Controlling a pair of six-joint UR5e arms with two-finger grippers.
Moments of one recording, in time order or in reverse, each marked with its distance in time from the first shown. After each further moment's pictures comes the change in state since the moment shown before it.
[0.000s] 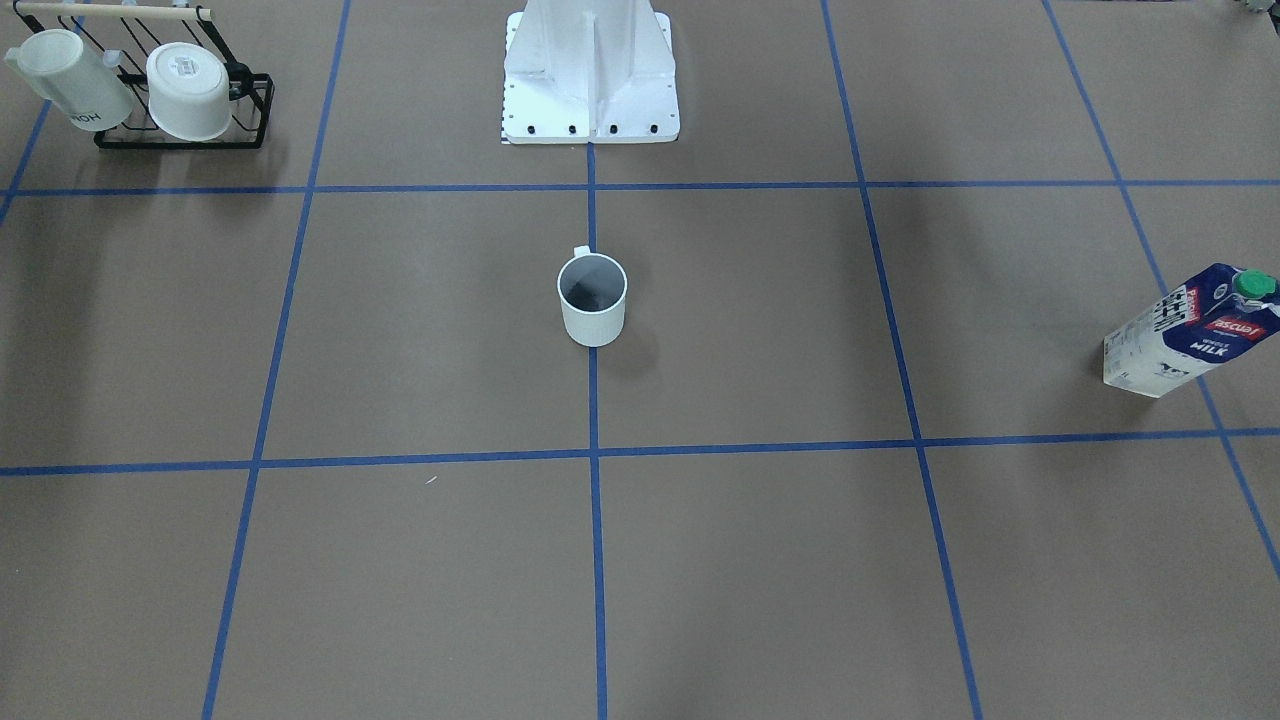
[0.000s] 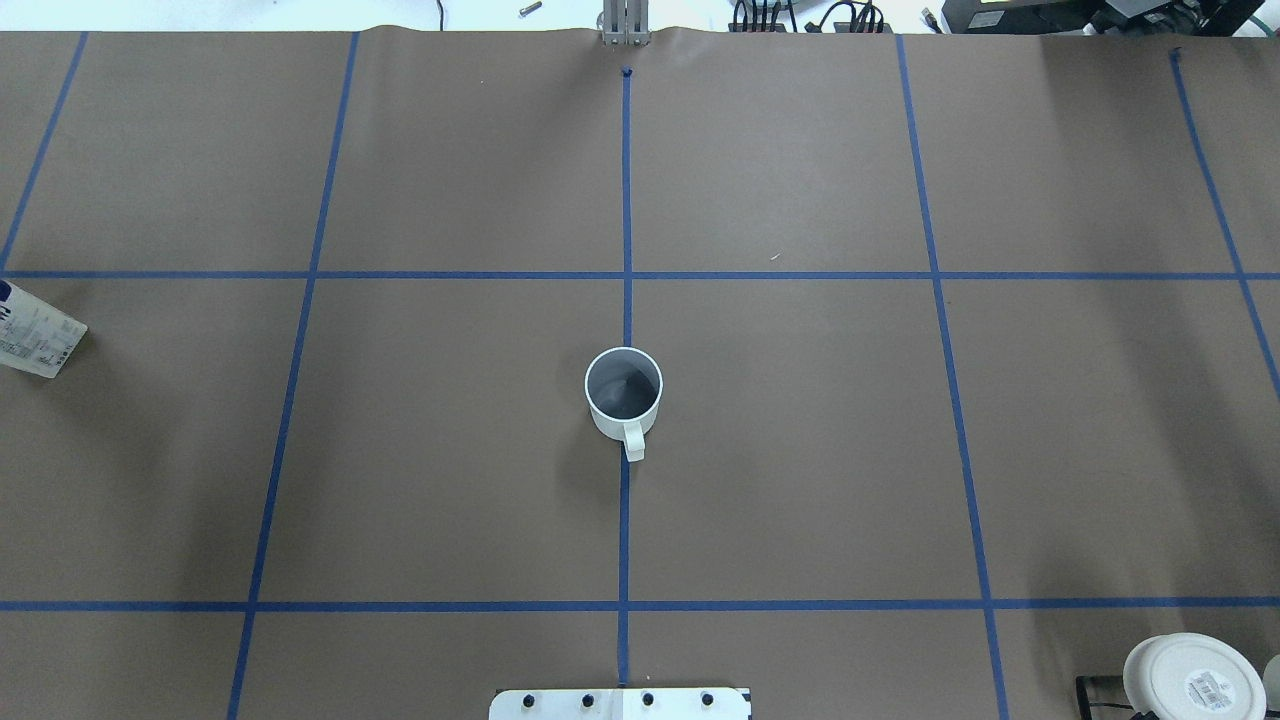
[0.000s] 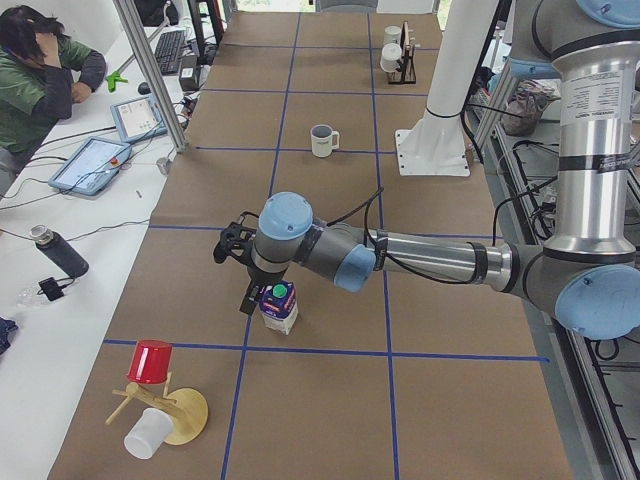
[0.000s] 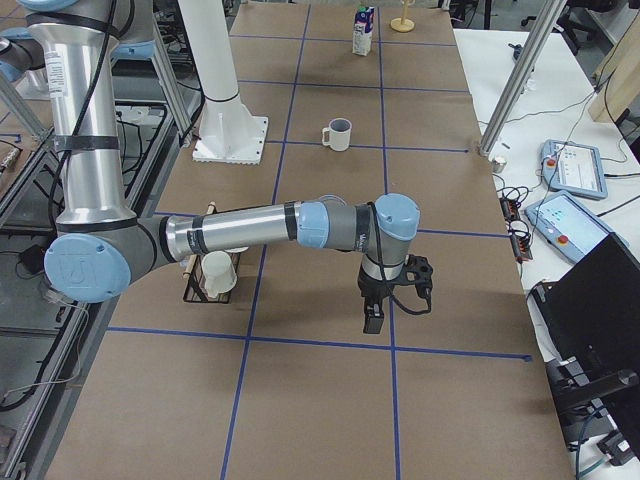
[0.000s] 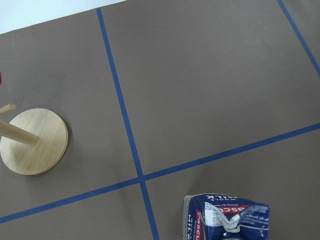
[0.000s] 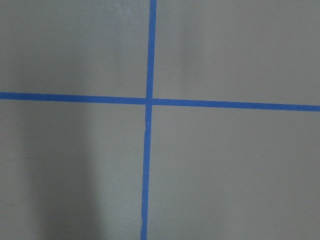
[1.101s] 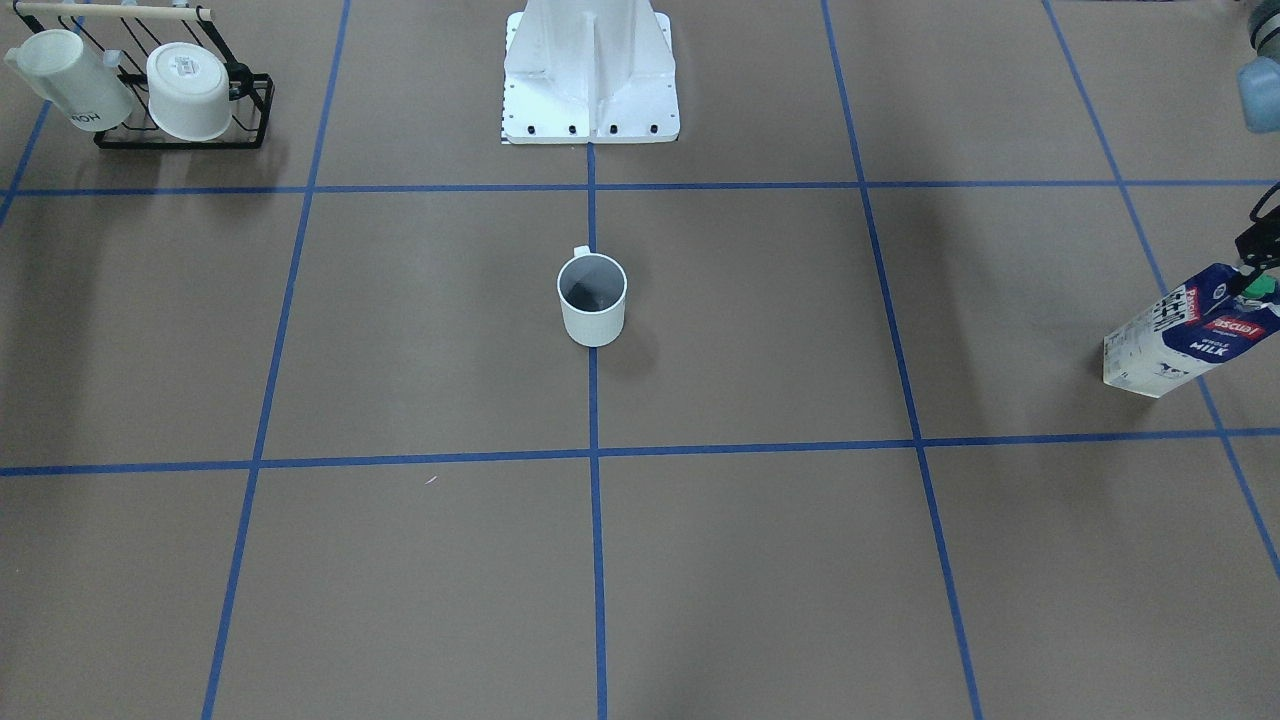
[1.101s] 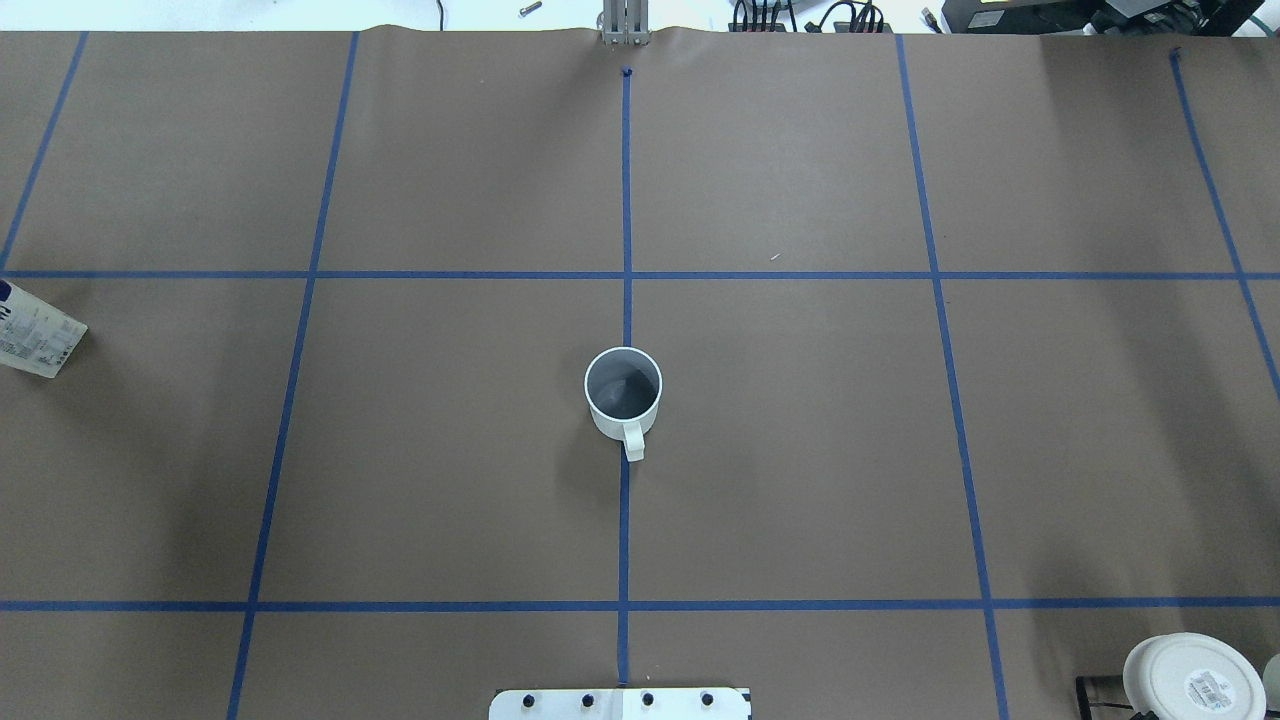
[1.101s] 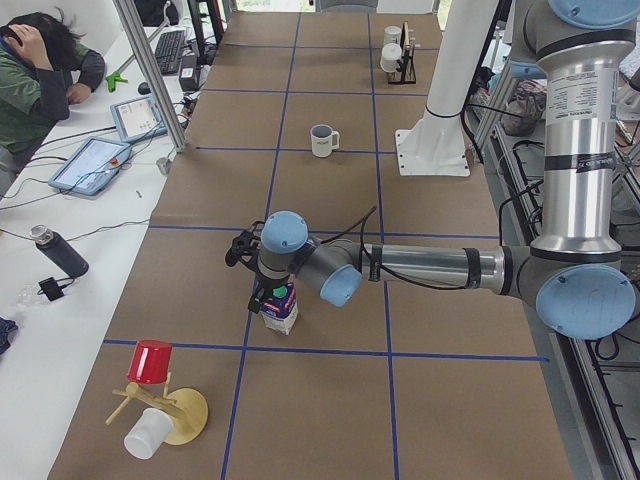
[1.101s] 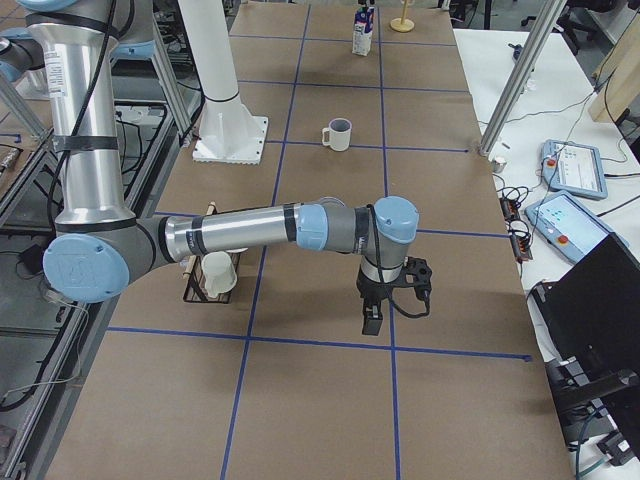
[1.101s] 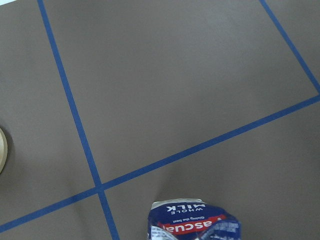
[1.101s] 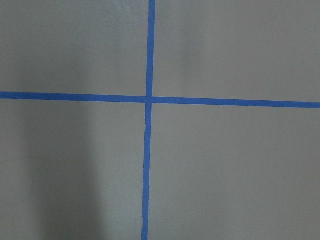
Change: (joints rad) left arm 0.165 0.006 0.111 -0.204 0.005 -0.049; right arm 0.001 -0.006 -0.002 0.004 0.007 0.005
